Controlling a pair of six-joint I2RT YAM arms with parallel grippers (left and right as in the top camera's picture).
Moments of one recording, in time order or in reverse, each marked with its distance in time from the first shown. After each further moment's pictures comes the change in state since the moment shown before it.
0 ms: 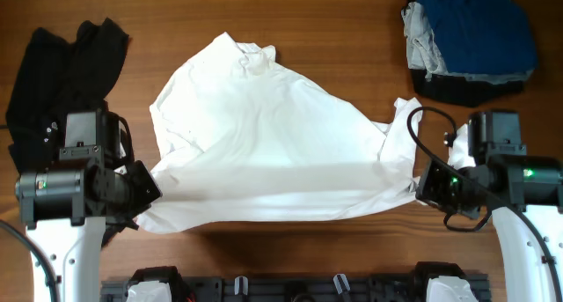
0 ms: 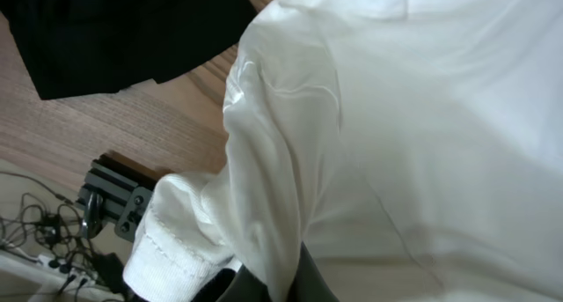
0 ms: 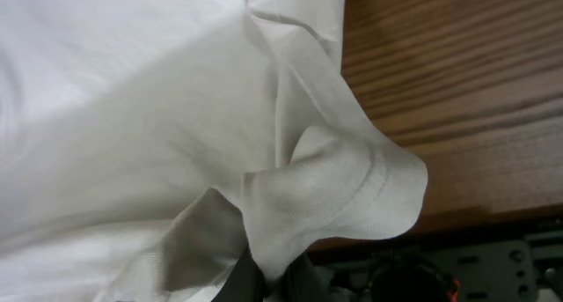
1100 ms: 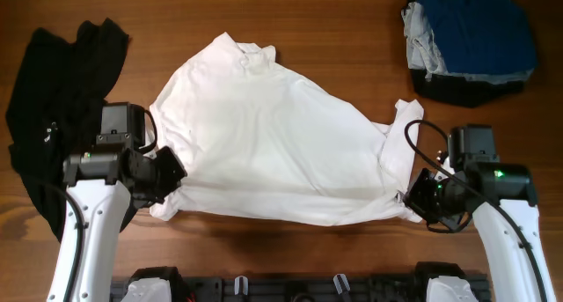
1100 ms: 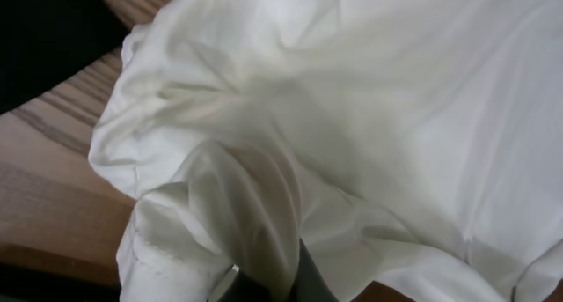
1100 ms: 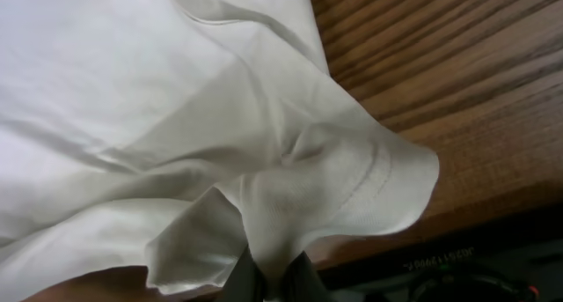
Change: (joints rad) left arm -0.022 0.114 -0.280 0.405 0.201 -0.054; right arm 0.000 0.004 -0.251 0.177 -0.013 0.217
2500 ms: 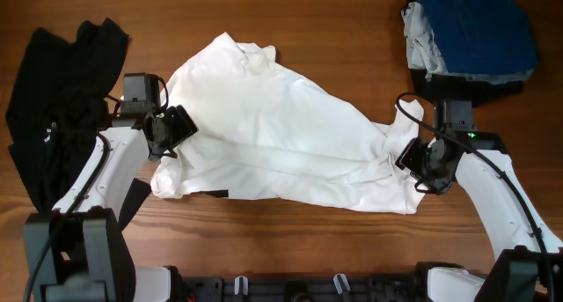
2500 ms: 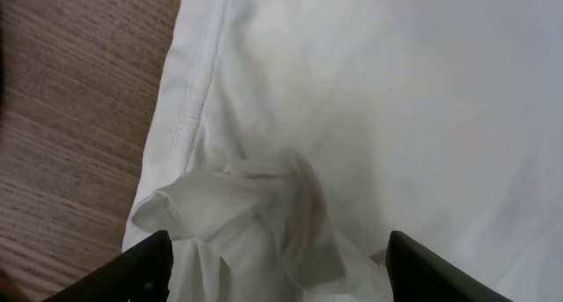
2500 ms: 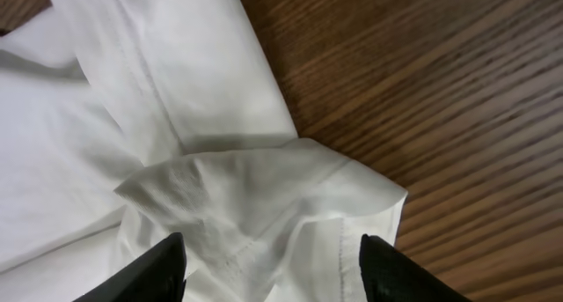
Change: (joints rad) left arm -0.002 0.387 -0.031 0.606 -0.116 -0.010; right arm 0.000 0.329 -0.018 0.426 0.163 0.011
